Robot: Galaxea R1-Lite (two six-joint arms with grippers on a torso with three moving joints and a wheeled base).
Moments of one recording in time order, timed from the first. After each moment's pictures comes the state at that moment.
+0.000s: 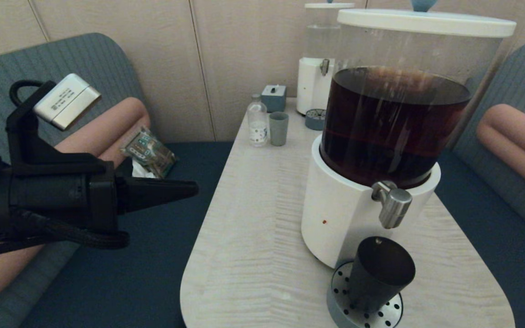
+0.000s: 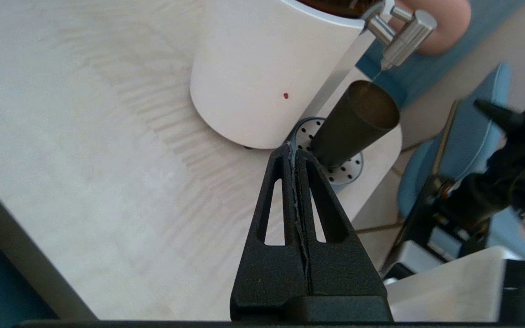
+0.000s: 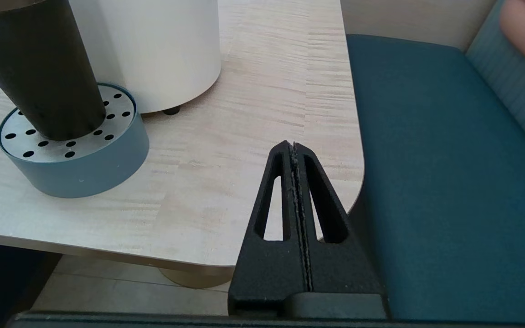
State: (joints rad) left arm -0.32 1.28 -0.89 -0.12 -0.67 -0.07; right arm 0.01 0.00 0.00 -0.02 -0.01 -0.01
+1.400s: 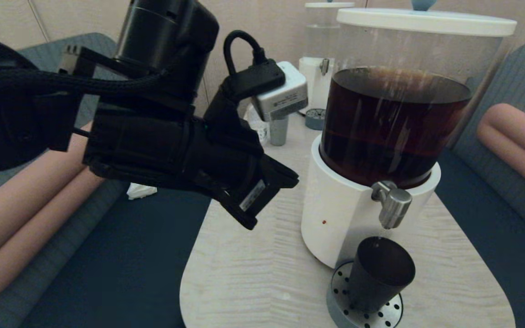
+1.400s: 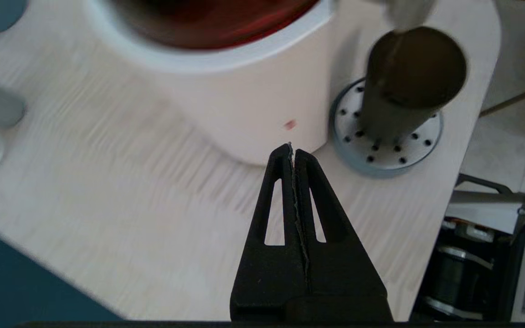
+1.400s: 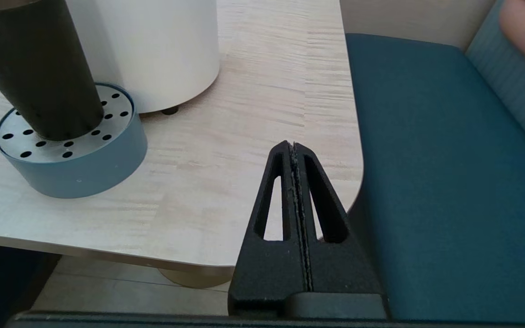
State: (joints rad) left arm -0.74 1.68 -1.55 0.37 -0.25 0.49; right arm 0.01 0.00 0.00 -0.02 -0.01 -0.01
